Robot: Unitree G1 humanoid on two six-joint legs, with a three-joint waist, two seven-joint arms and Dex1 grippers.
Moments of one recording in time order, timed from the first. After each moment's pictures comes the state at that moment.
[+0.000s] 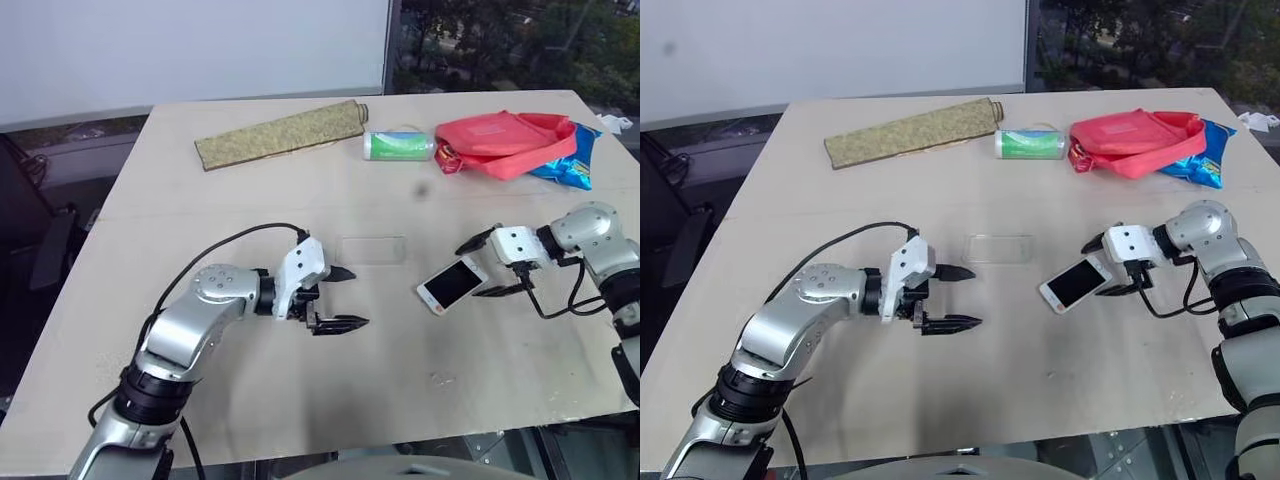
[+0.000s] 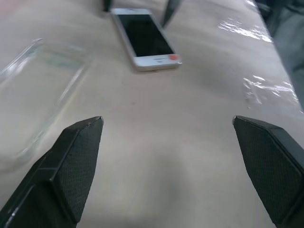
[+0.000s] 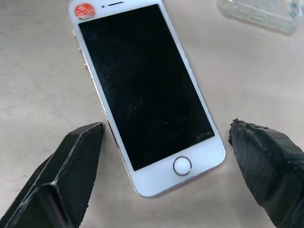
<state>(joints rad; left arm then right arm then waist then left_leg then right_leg) -0.27 0.62 -0.15 -0.41 -0.38 0.70 -1.05 -0.80 -0.82 0.44 0.82 0.07 -0.56 1.52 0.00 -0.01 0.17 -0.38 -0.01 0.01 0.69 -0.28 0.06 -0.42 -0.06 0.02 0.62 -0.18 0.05</state>
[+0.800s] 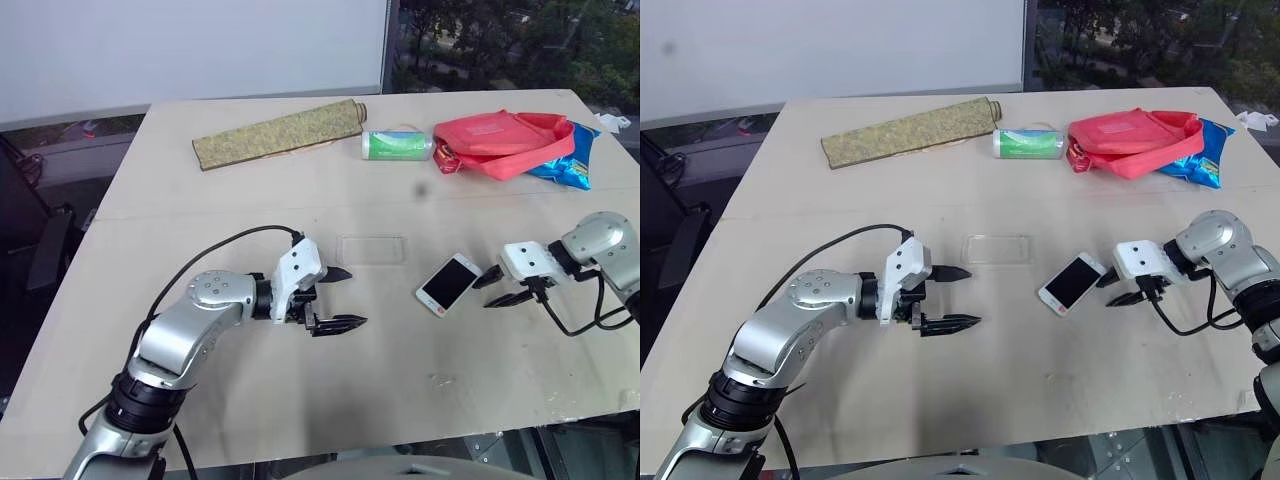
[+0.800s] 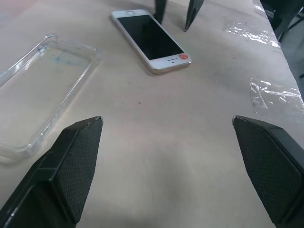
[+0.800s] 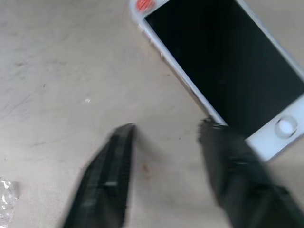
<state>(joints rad) -0.25 0.64 -0.16 -0.42 -0.42 0.68 -1.01 -0.78 -0.96 0.59 0.58 0.21 -0.29 1.52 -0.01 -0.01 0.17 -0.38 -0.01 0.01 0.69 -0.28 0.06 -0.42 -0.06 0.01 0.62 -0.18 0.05</state>
